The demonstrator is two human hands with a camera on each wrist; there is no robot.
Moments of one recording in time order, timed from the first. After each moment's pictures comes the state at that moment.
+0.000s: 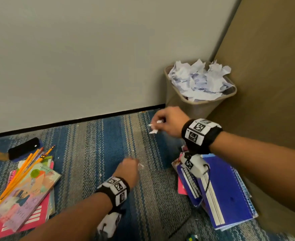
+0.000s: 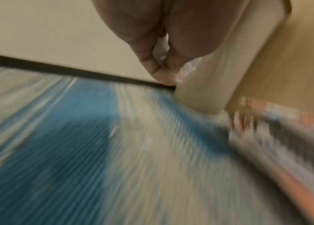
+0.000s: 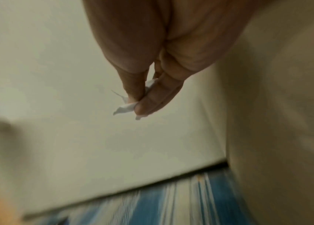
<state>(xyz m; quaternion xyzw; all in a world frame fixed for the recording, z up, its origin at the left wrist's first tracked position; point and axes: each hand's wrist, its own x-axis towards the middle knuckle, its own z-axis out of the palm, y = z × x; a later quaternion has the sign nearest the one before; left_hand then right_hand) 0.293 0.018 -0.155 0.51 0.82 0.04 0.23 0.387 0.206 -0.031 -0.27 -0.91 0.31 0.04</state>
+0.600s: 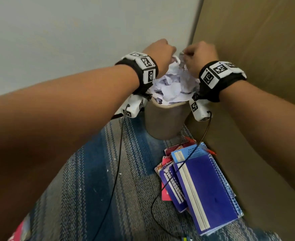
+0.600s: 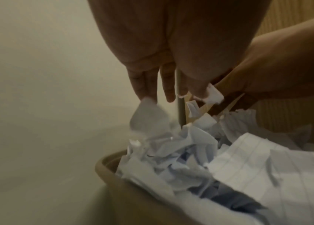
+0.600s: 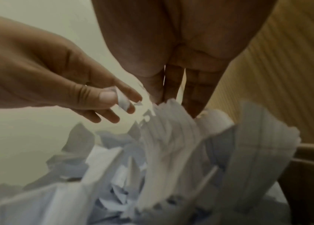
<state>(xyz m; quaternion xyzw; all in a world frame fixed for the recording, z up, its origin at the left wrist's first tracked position) 0.290 0.304 0.075 0.70 0.70 0.08 -0.05 0.428 0.367 0.066 -0.47 -0.83 0.15 0.26</state>
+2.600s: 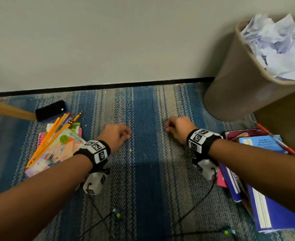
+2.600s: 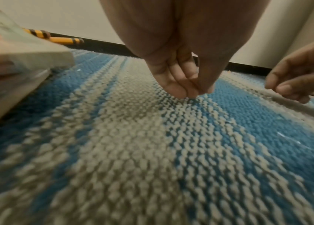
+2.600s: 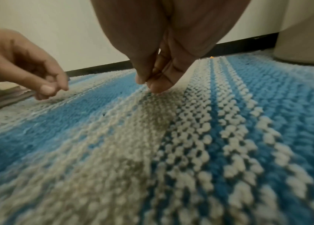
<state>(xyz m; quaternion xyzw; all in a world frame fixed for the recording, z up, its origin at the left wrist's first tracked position) 0.136 -0.049 -0.204 0.44 0.83 0.22 0.27 0.319 0.161 -0.196 -0.29 -0.91 0.29 -0.08</state>
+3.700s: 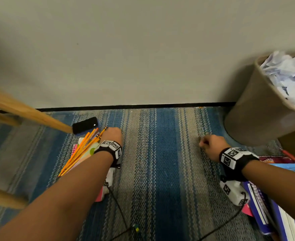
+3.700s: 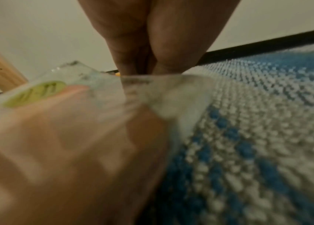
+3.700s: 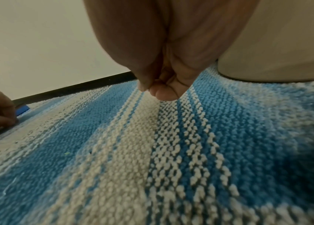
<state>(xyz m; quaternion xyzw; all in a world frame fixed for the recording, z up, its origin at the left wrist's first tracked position) 0.063 -0.060 -0.175 0.31 0.93 -0.13 0.12 0.330 0.185 -0.180 -0.40 -0.86 0.29 -0.12</state>
